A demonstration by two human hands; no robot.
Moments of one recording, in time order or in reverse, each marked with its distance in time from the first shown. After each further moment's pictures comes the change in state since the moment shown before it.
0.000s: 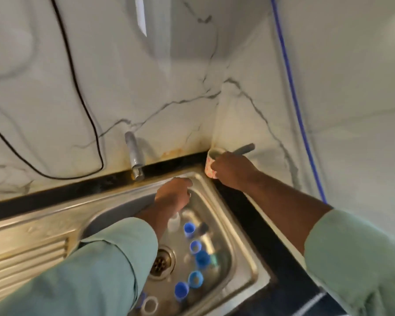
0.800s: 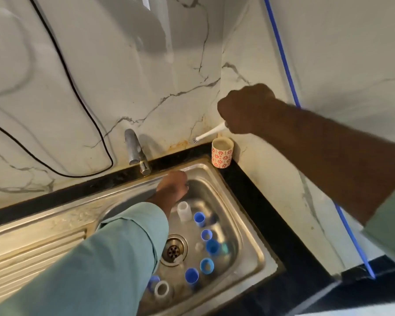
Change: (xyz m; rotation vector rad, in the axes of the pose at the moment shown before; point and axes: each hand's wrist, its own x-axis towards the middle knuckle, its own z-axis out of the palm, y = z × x) left_hand 0.020 -0.009 0.019 0.040 -0.012 -0.178; right_hand -0.033 0.043 -0.114 -0.167 0.146 0.037
